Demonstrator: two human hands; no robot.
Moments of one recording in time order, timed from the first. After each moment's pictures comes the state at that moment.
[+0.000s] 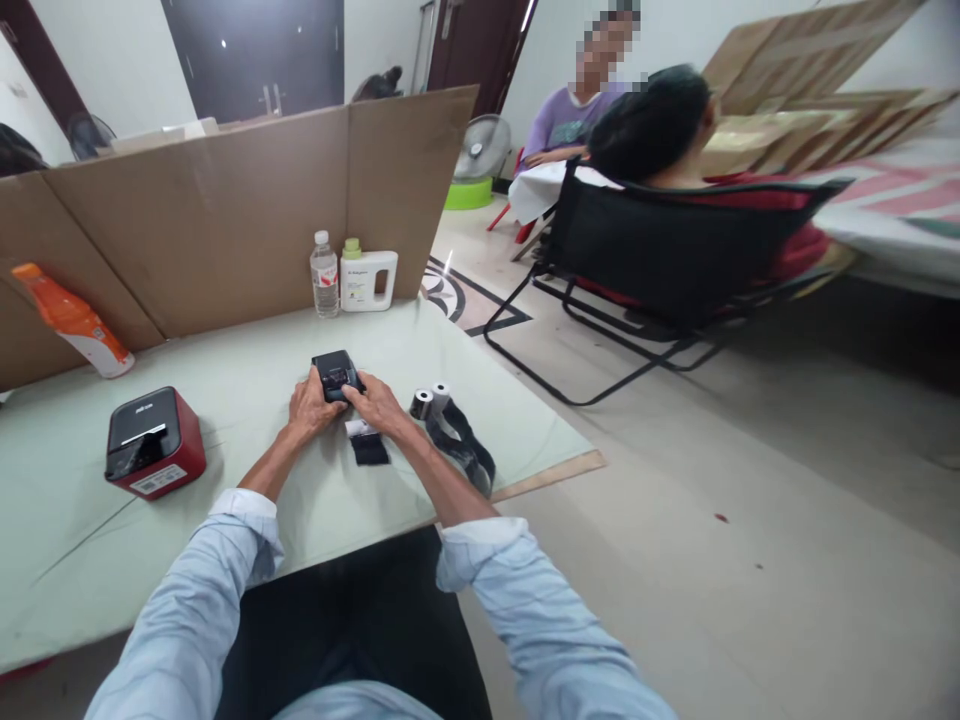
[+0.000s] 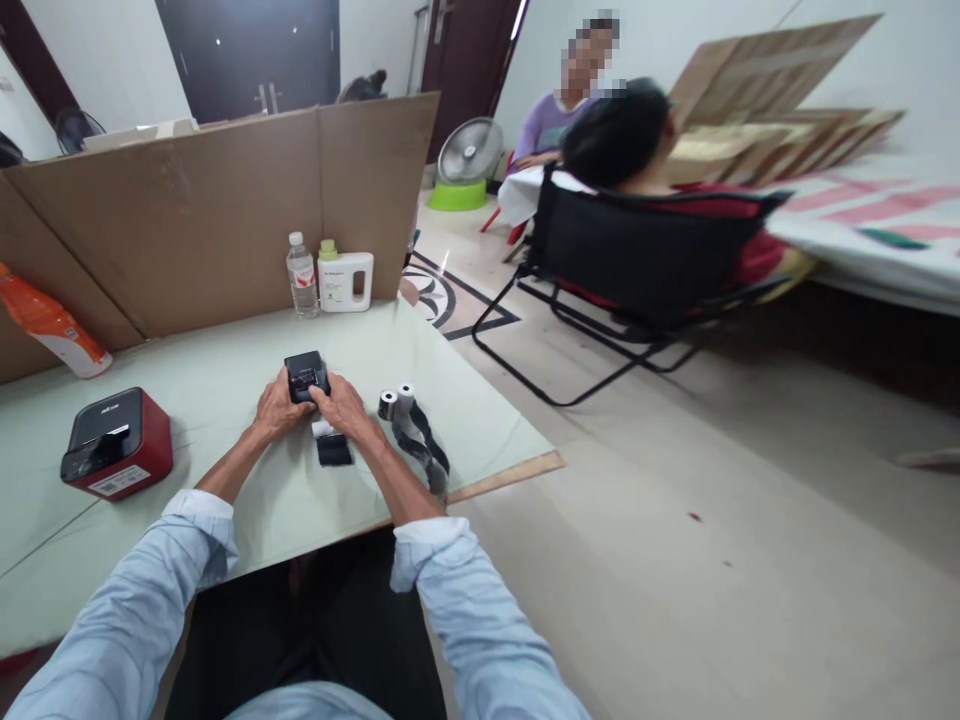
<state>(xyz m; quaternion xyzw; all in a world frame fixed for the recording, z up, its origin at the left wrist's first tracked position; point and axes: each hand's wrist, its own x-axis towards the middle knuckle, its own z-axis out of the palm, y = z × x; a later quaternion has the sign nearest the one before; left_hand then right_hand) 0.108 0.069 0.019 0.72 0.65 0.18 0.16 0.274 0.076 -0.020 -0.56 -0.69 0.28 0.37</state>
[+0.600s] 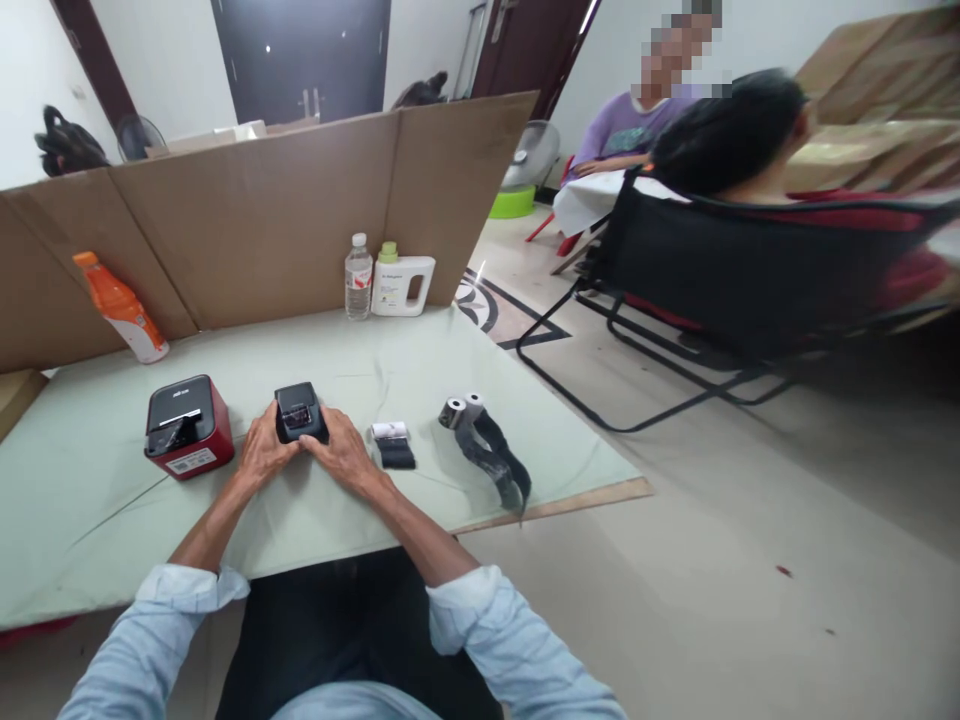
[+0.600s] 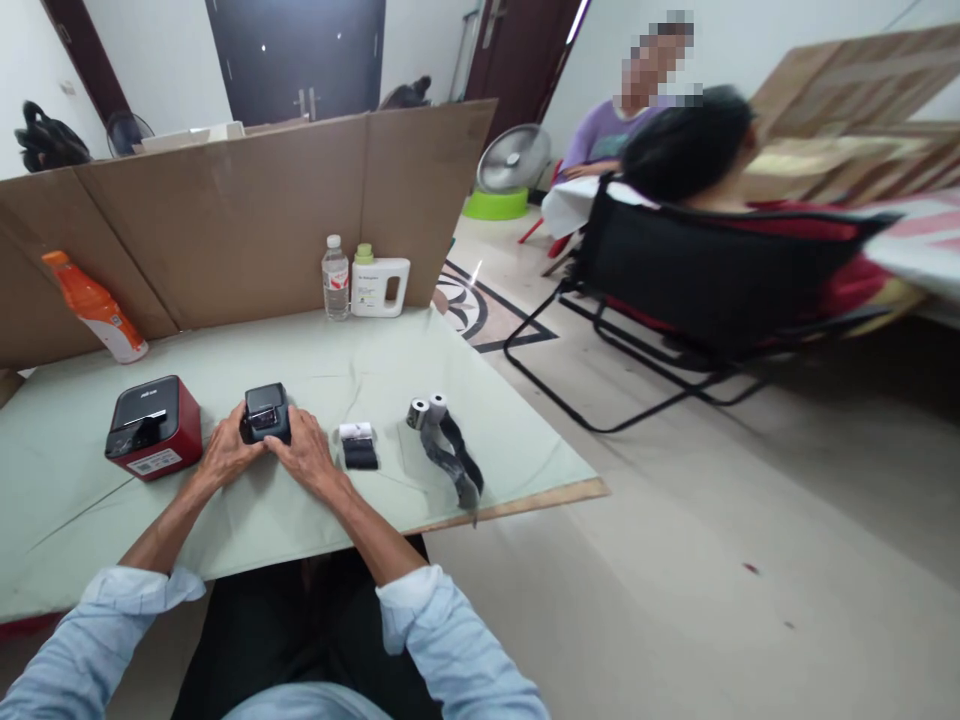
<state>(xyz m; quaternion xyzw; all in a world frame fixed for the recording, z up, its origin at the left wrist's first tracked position) -0.016 -0.021 0.025 0.71 0.63 0.27 0.15 0.165 0.003 -0.044 -0.46 -0.74 0.27 0.41</state>
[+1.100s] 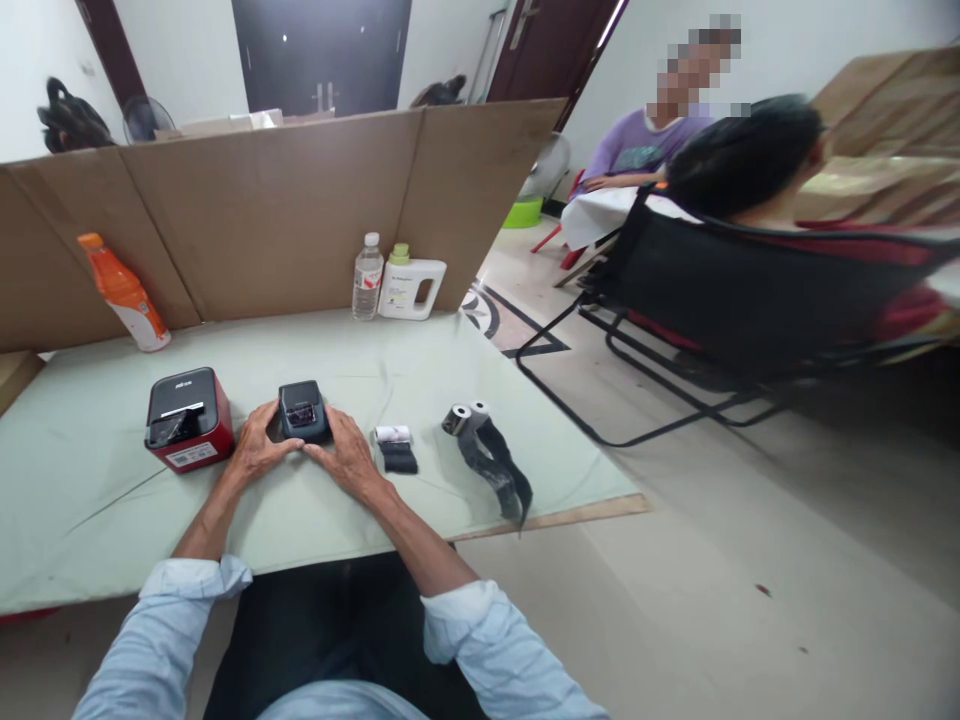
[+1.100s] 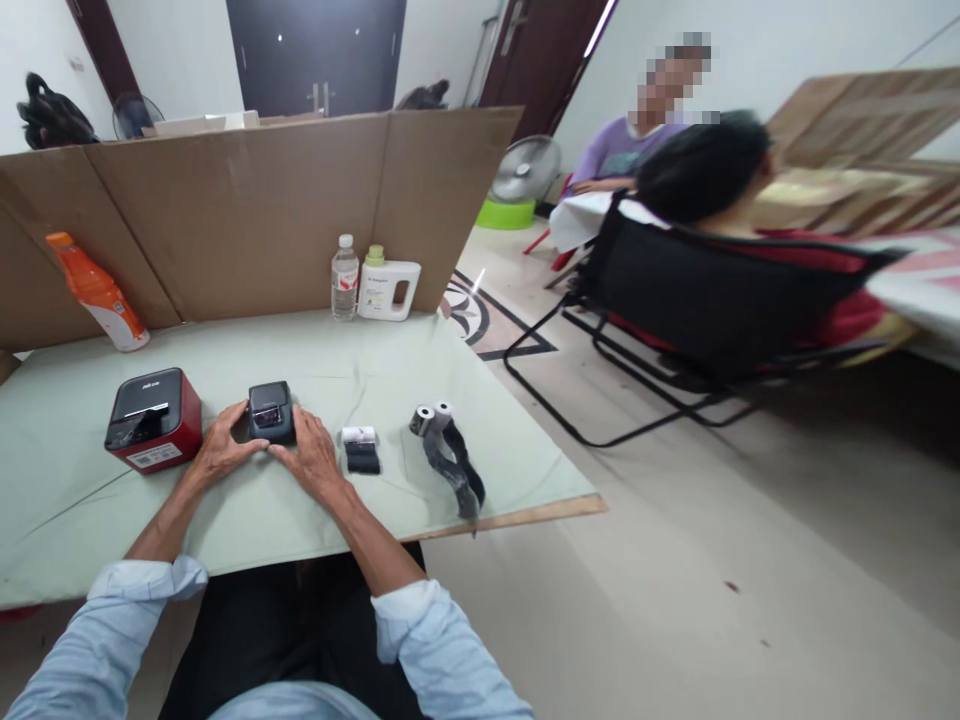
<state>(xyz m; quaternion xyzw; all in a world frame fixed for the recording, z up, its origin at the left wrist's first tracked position) -0.049 -0.011 -0.015 0.72 0.59 0.33 0.14 0.172 -0.002 -0.063 -0.44 -0.76 0.23 0.42</state>
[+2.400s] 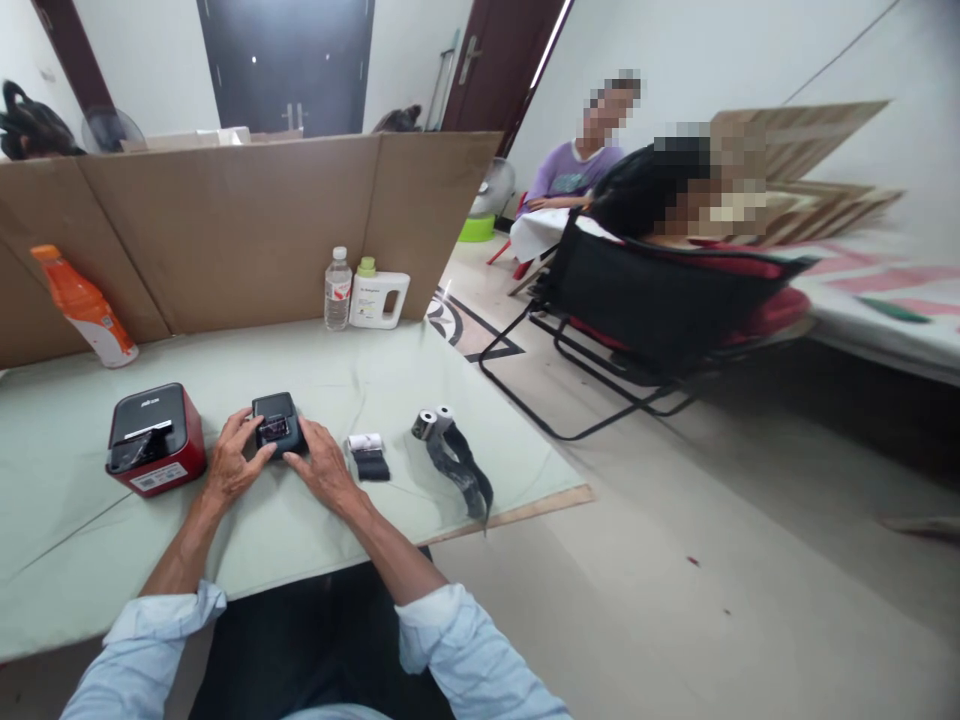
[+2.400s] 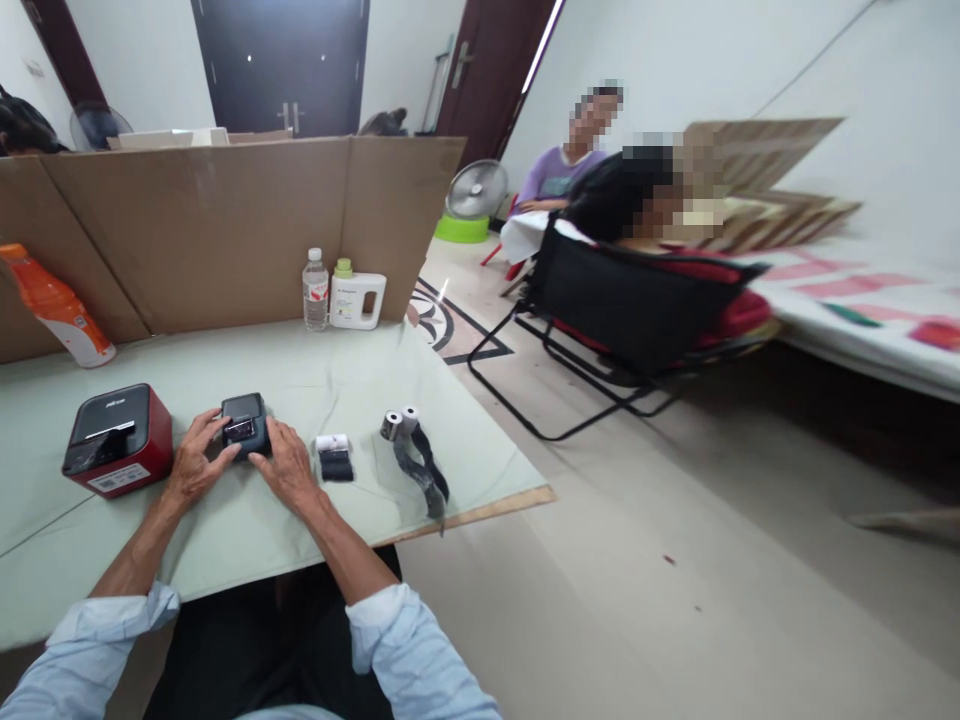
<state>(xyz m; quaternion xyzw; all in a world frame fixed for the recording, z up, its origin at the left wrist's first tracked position) -0.041 -0.015 -0.011 0.74 0.55 0.37 0.07 0.171 0.002 -0.061 -0.43 -0.76 0.23 0.42</state>
